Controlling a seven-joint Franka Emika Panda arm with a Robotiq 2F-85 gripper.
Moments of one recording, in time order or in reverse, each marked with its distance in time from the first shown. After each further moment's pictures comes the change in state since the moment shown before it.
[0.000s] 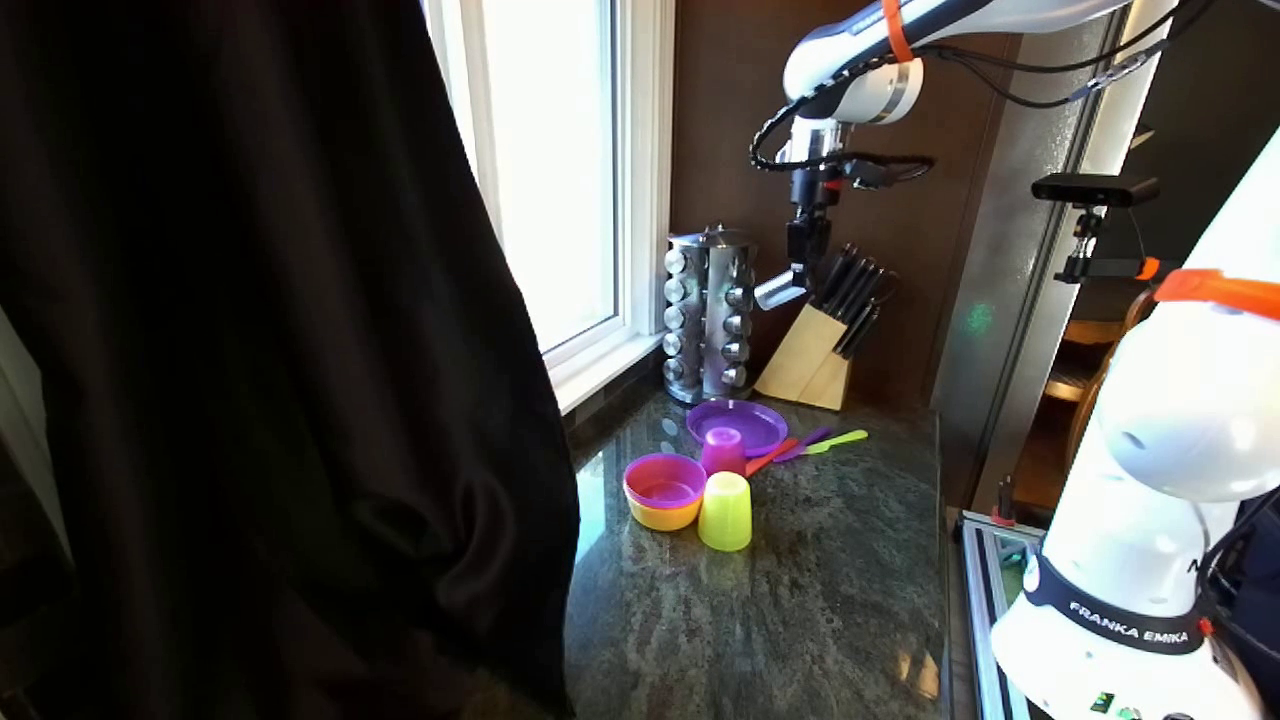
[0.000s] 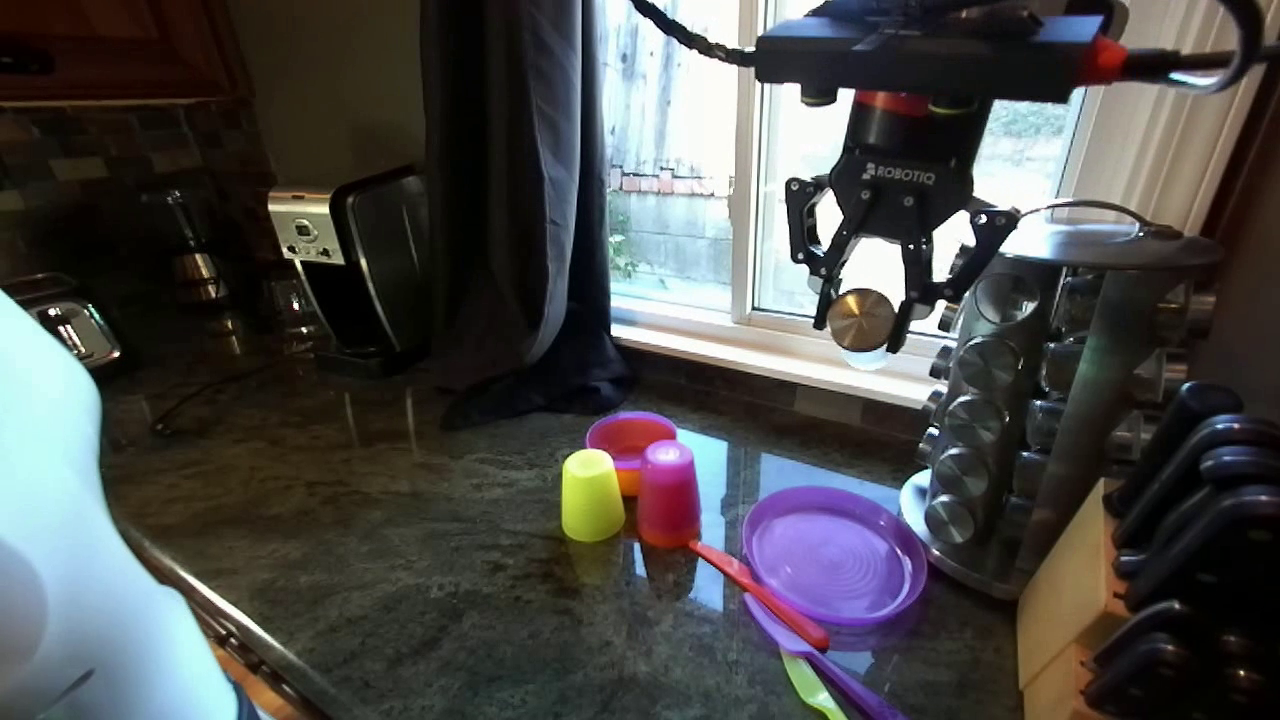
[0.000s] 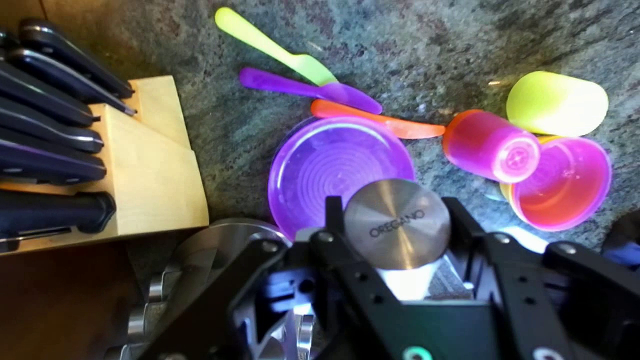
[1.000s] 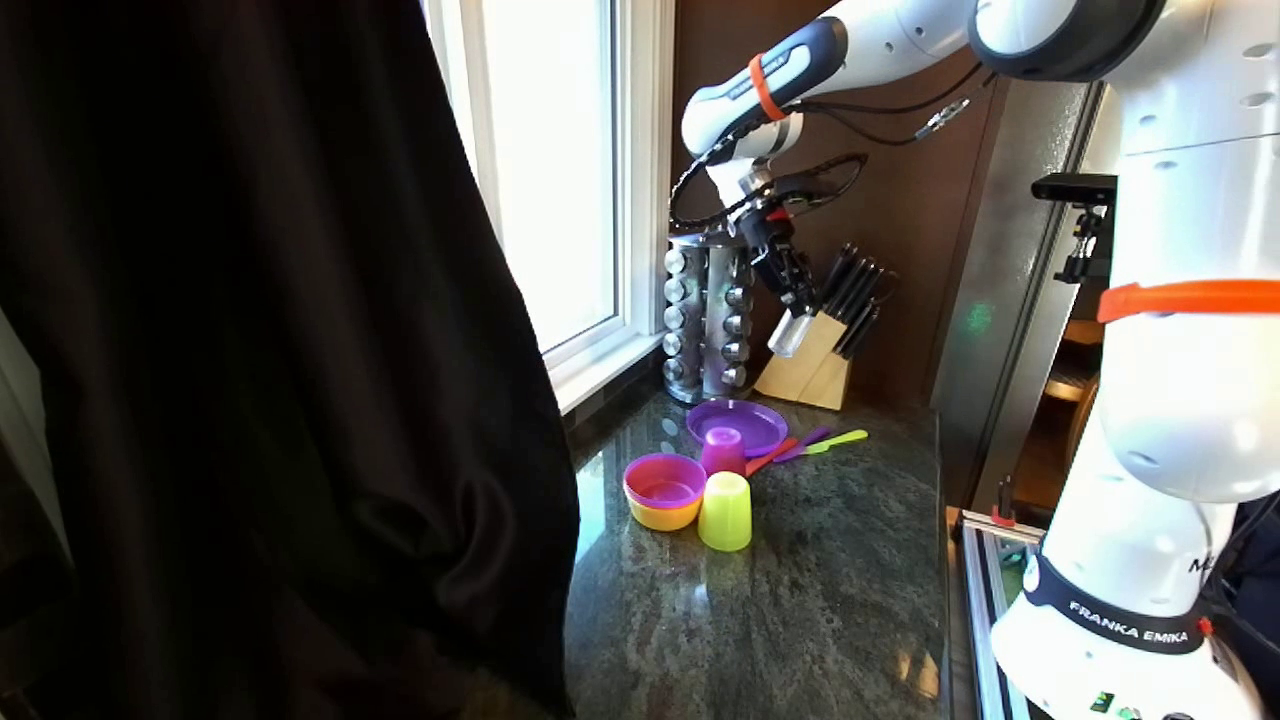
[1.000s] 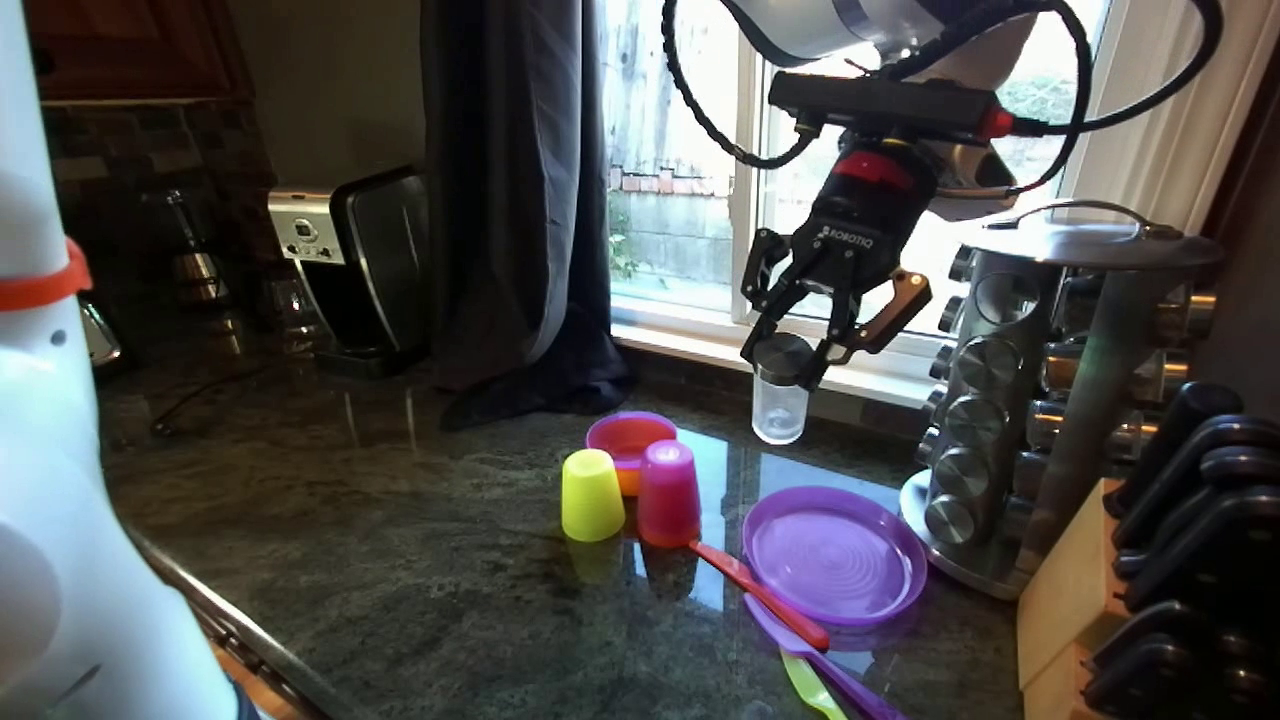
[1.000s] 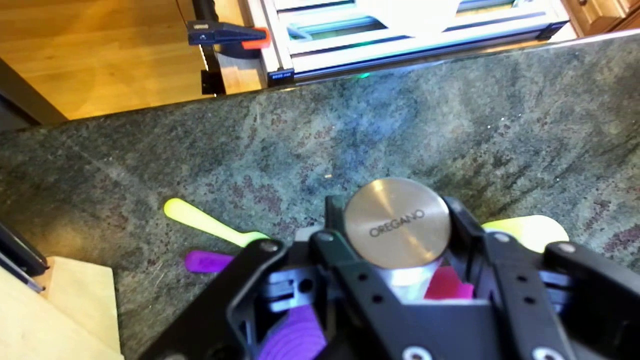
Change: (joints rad) arm 0.025 0.420 0.074 0.370 -0.033 -0.563 0.160
